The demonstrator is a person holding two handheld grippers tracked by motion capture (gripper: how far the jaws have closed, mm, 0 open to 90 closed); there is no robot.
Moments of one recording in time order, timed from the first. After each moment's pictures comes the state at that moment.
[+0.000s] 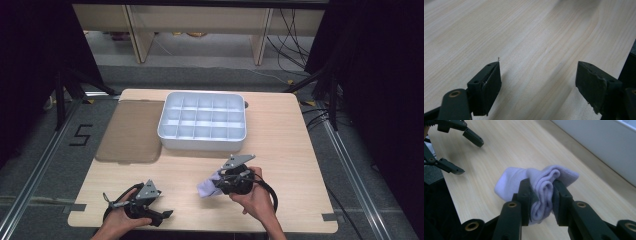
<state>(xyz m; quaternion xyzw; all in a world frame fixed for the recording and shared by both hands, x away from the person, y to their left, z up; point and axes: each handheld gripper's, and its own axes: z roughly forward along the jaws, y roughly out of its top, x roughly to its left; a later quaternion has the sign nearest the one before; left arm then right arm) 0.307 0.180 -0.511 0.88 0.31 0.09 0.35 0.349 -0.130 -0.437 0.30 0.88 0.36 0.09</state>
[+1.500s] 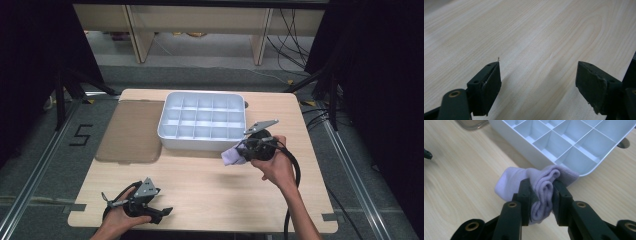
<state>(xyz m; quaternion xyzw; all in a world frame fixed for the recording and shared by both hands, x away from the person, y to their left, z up) 0.310 0.182 -0.507 0.87 0.31 0.10 0.36 0.402 -0.178 -0.376 0.37 0.86 0.31 0.14</state>
